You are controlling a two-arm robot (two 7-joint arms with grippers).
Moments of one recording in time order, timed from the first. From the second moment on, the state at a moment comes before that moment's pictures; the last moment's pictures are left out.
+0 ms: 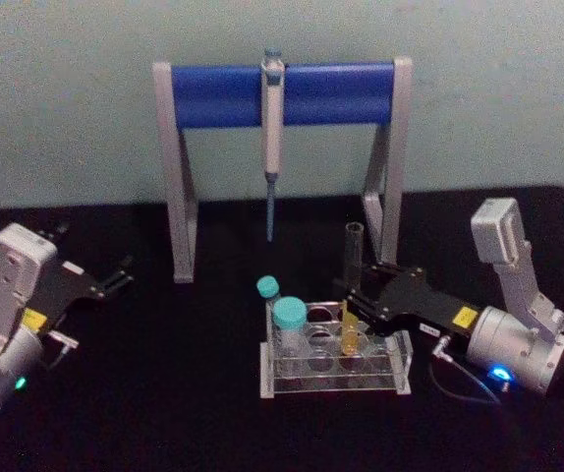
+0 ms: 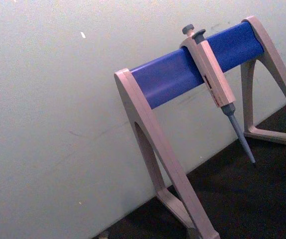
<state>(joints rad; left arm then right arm) -0.20 0.60 0.45 -1.41 -0.25 -0.12 0.03 0.30 0.48 -0.46 -1.35 0.49 -0.04 0.59</state>
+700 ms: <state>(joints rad) -0.20 0.60 0.45 -1.41 -0.25 -0.12 0.03 0.30 0.48 -0.46 -1.35 0.49 -0.04 0.60</state>
